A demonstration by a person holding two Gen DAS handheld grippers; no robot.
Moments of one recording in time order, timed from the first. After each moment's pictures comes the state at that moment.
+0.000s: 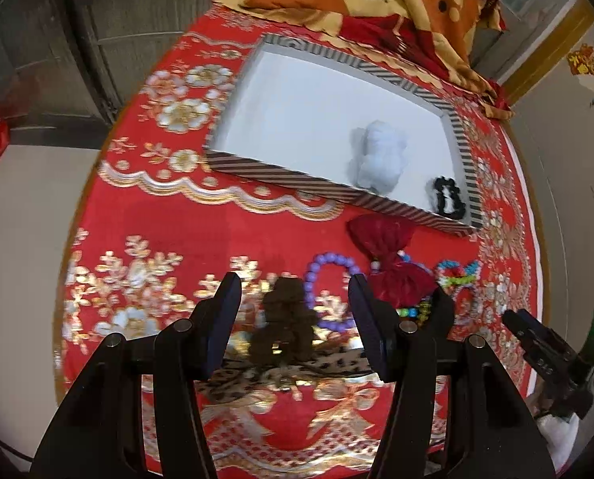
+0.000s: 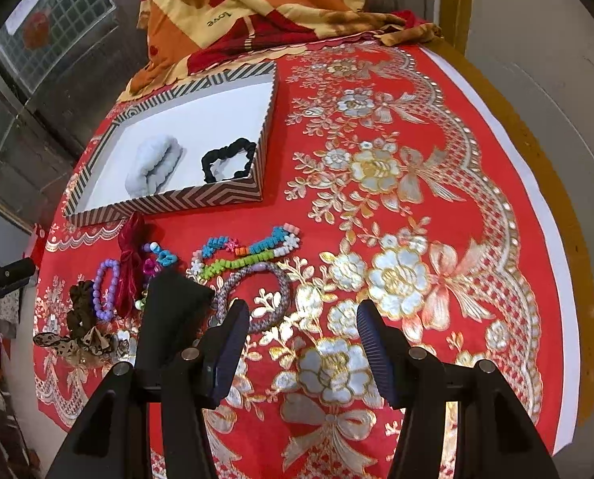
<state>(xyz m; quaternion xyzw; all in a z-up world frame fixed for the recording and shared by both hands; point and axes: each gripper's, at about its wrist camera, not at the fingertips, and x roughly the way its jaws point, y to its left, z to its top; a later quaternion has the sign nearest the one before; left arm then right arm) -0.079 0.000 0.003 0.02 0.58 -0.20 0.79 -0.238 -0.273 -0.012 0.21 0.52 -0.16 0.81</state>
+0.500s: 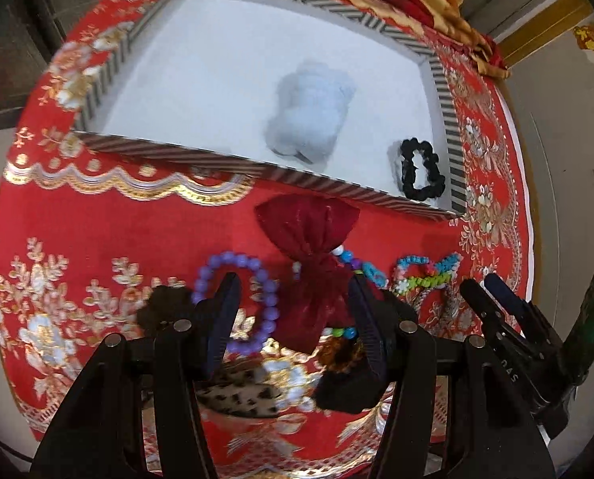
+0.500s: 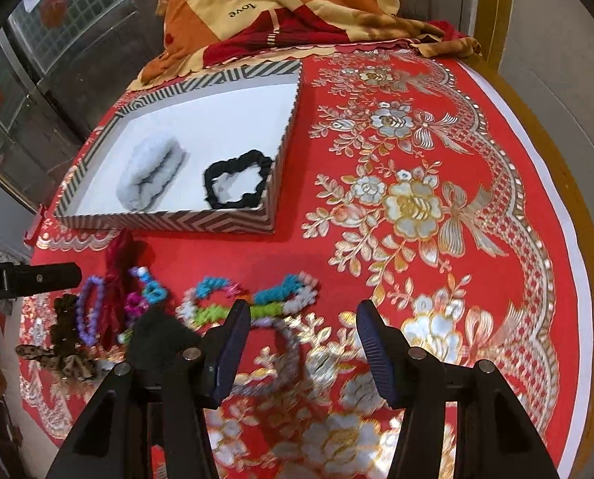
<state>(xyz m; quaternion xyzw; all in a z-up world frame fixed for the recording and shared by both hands) -0.066 -0.088 -0.041 0.03 0.65 -0.22 0.73 -0.192 -0.285 -0.037 0.17 0.53 -0.13 0.82</state>
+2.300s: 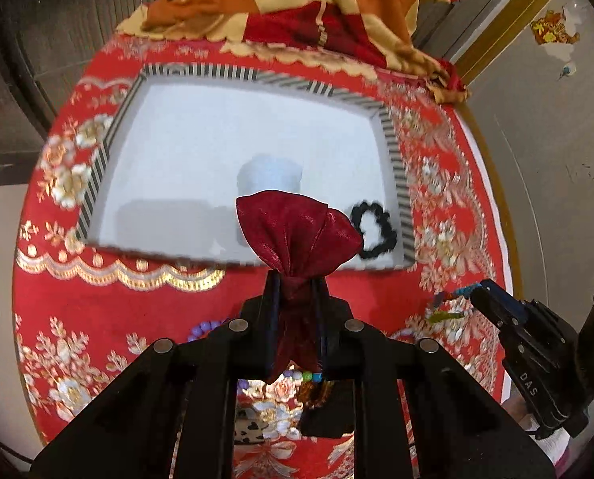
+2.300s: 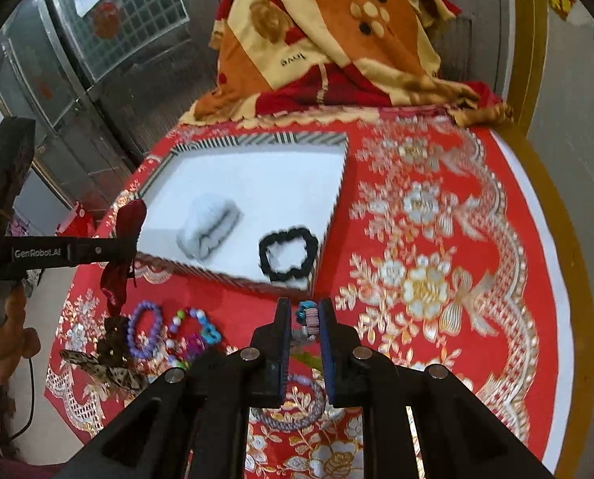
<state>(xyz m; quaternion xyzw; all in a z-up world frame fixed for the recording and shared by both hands) -0.042 -0.108 0.019 0.04 0.57 -0.28 0.77 -0.181 -0.288 0.030 0.15 0.46 -0.06 0.87</state>
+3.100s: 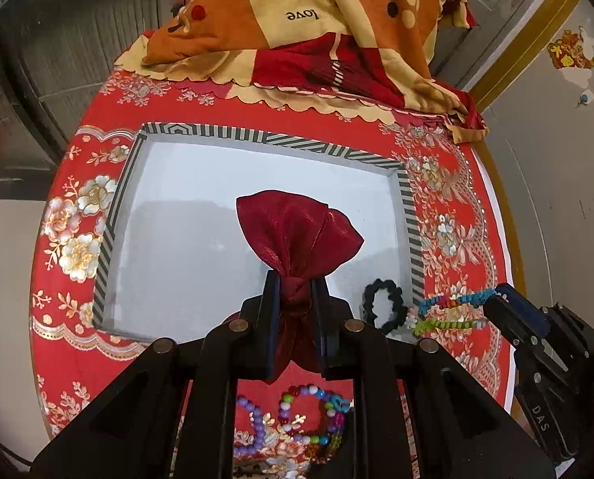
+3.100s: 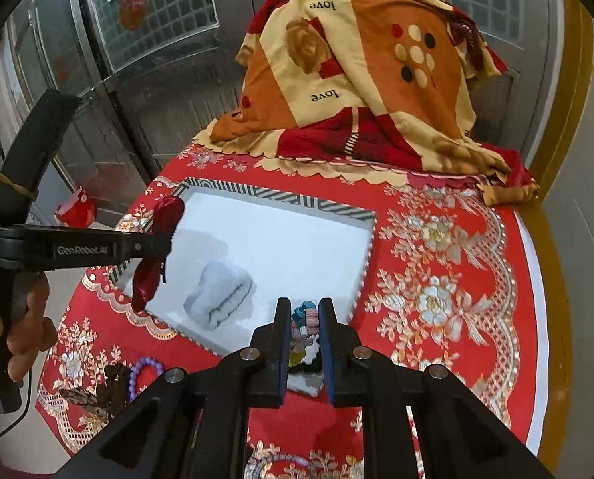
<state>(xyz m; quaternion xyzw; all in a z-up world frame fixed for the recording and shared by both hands) 0.023 -0.134 0.032 0.04 0.56 -0.26 0.79 -0.100 -0.286 0.067 0.08 0.45 -0.03 0.89</state>
